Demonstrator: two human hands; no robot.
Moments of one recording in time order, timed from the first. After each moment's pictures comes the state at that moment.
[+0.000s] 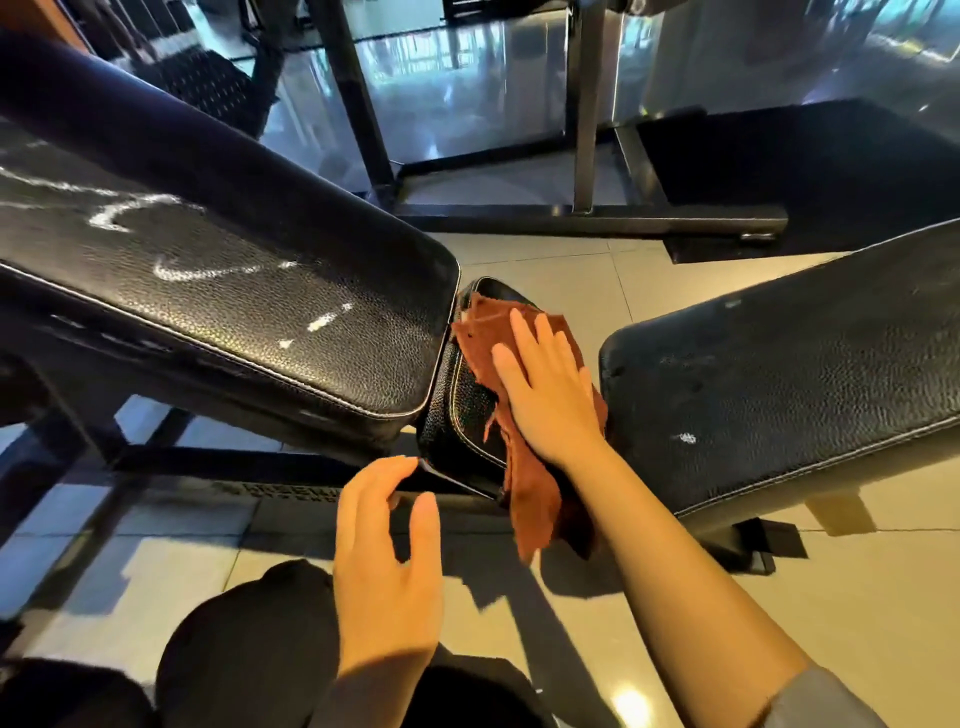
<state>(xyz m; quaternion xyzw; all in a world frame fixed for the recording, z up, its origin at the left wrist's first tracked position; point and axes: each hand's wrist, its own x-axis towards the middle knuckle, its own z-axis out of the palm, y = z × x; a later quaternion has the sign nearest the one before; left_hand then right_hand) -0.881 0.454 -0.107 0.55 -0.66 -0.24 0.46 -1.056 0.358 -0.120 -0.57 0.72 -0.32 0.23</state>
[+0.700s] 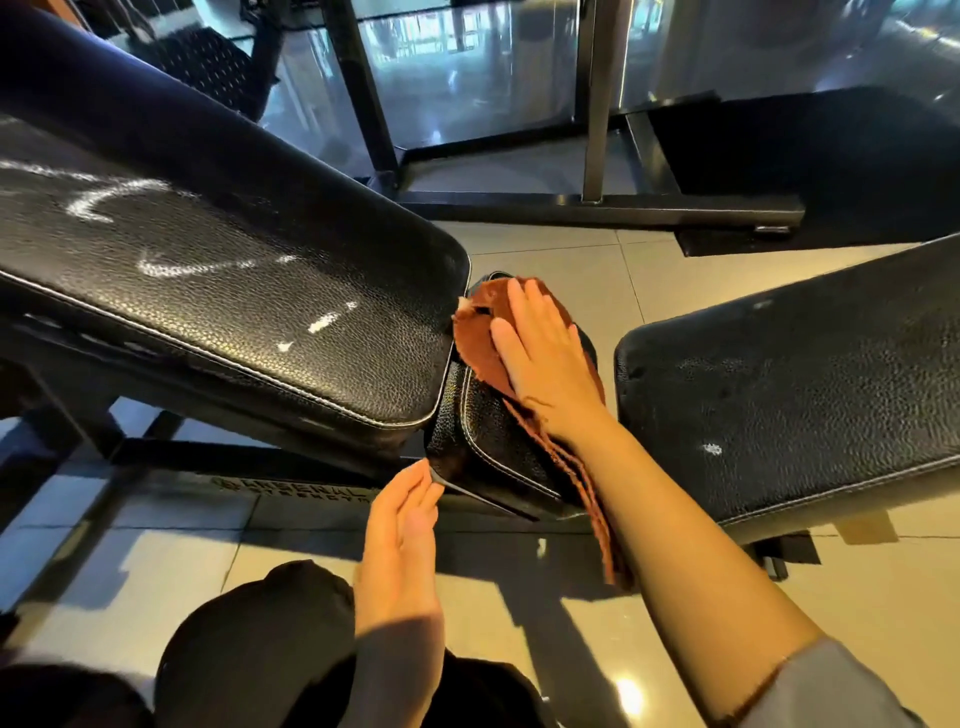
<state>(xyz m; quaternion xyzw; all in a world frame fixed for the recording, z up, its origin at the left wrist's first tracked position) -0.888 0.424 -0.104 0.61 -0.42 -0.50 0.45 -1.061 0.320 -0.121 -0.65 0.67 -0.29 0.18</state>
